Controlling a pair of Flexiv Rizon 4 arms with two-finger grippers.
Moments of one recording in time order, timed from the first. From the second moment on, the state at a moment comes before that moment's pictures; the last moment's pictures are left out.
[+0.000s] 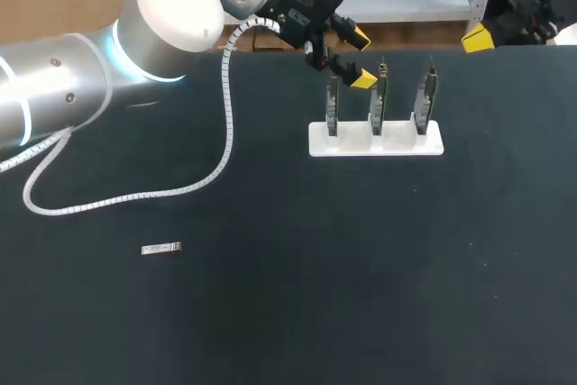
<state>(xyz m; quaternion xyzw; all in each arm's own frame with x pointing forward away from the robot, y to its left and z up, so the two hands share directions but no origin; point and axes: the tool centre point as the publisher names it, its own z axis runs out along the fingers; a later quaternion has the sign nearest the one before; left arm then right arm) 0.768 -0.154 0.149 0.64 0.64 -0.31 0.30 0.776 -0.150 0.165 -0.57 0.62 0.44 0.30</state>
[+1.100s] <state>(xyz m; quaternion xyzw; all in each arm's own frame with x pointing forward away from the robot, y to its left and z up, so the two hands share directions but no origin) 0.768 -0.154 0.149 0.64 0.64 -0.31 0.30 0.763 -0.146 0.163 -0.59 0.62 0.43 0.30</state>
